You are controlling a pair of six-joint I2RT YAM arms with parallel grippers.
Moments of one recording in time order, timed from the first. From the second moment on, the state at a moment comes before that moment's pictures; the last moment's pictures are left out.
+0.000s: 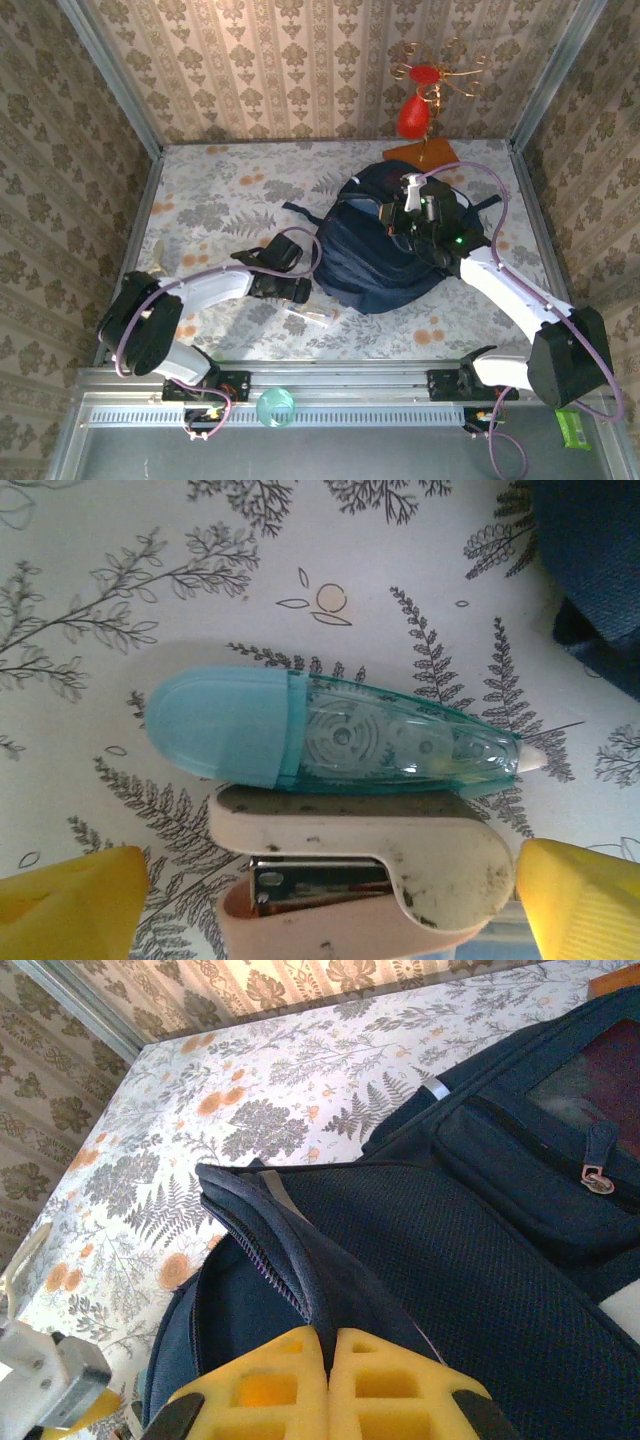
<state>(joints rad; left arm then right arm) -0.74 1.48 0.76 -0.49 -0.06 -0.38 0.35 1.26 0.87 -0.10 -0.17 0.40</state>
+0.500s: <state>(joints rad) -0.73 1.52 0.76 -0.46 -0.11 -0.39 0.35 1.26 0.87 -0.09 -0.17 0.40</state>
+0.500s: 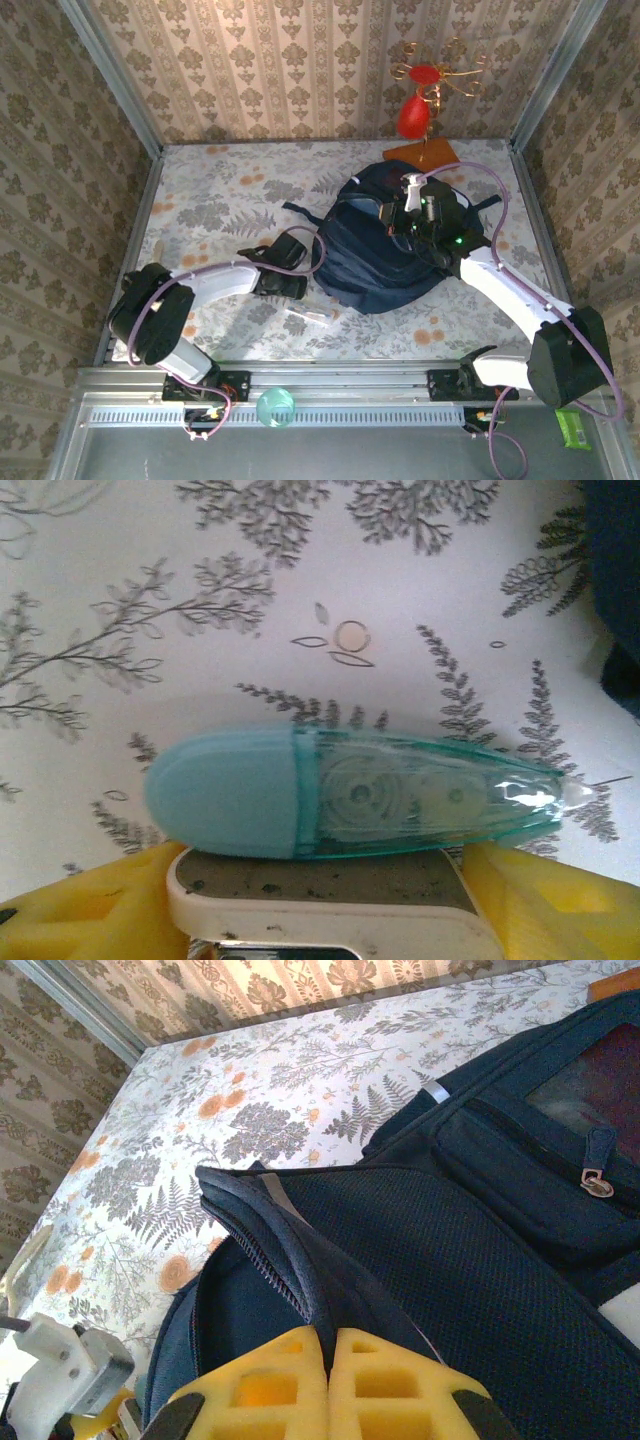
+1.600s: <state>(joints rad) -0.87 1.74 1.28 -0.12 0.08 -0.37 0.26 1.34 1.12 -0.34 -0.36 0.50</state>
